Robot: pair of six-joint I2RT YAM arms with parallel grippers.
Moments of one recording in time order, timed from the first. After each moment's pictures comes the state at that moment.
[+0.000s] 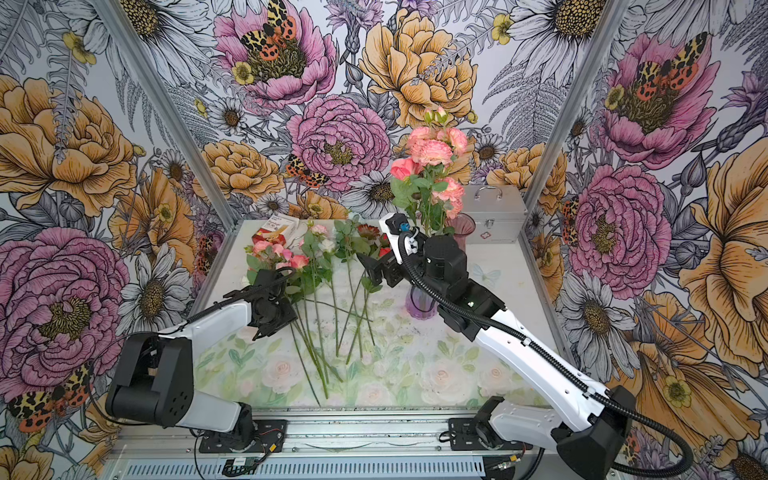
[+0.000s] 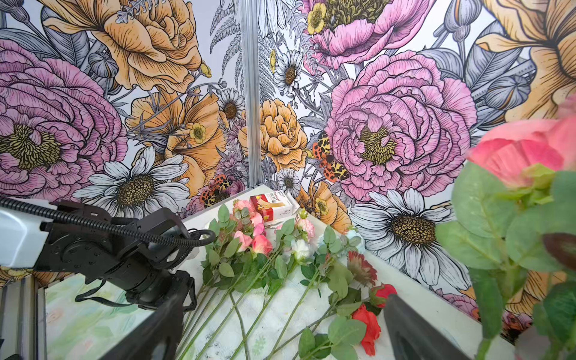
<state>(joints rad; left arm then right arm) -0.20 1.45 0.78 -0.62 -0.03 -0.75 0.69 1.16 1.19 -0.15 -0.09 -0.05</state>
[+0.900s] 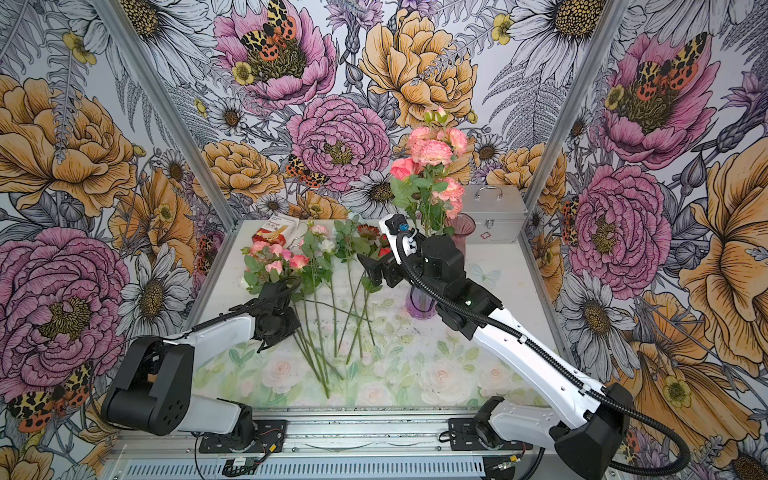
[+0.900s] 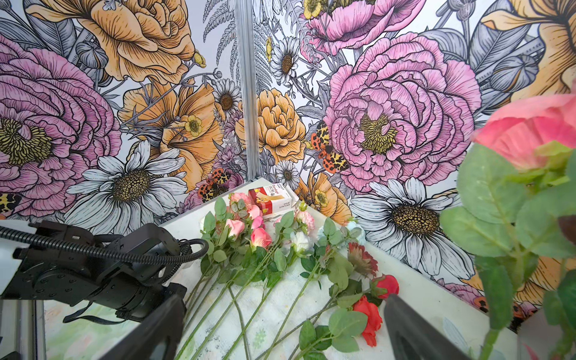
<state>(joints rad) -0.24 1.42 0.66 -0.46 -0.04 -0.78 0.69 1.18 1.18 -0.15 -0.10 -0.03</state>
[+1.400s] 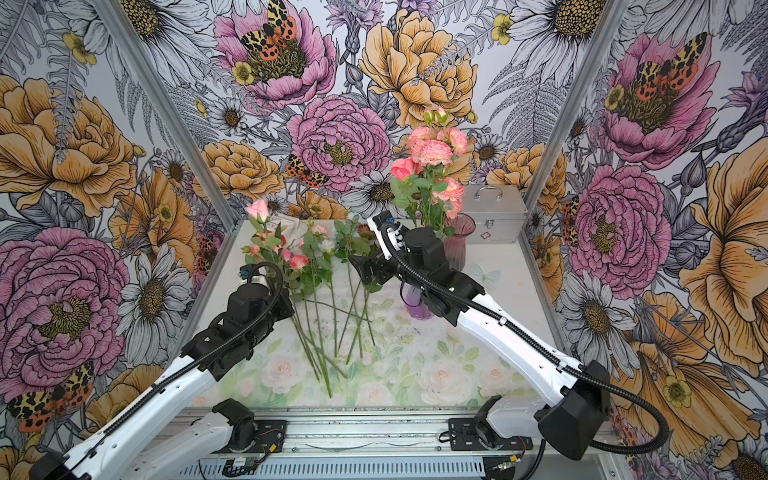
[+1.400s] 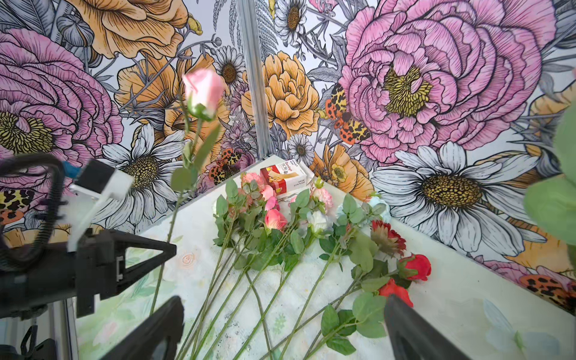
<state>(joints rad) -0.53 0.80 0.70 -0.43 -0.38 -0.62 0.69 1.33 1.29 -0.23 -0.15 0.05</state>
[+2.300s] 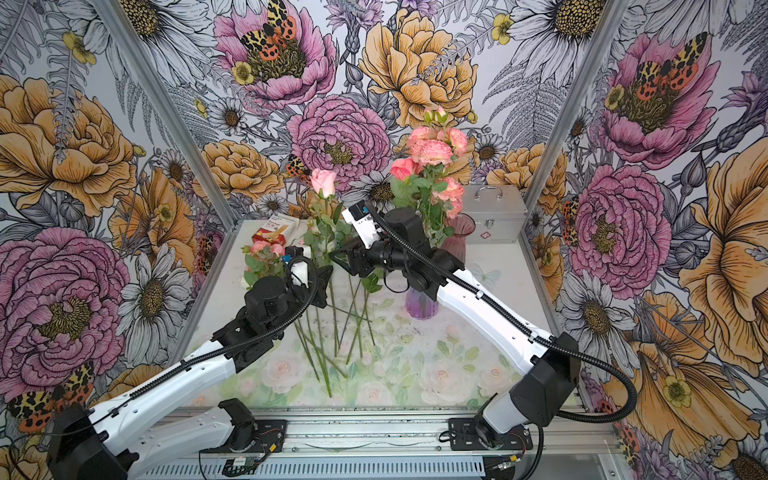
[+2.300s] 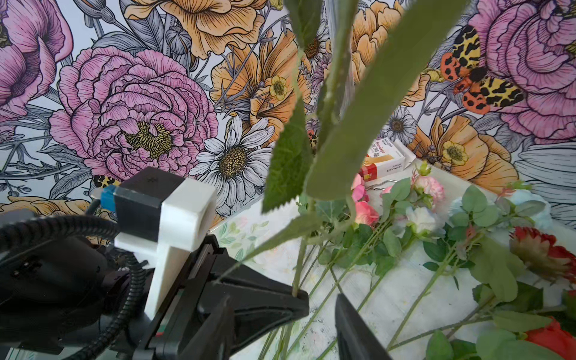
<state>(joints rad) -0.71 1.02 0.75 0.09 -0.16 -0.30 0.68 1.51 1.51 -0.34 -0.50 0.18</state>
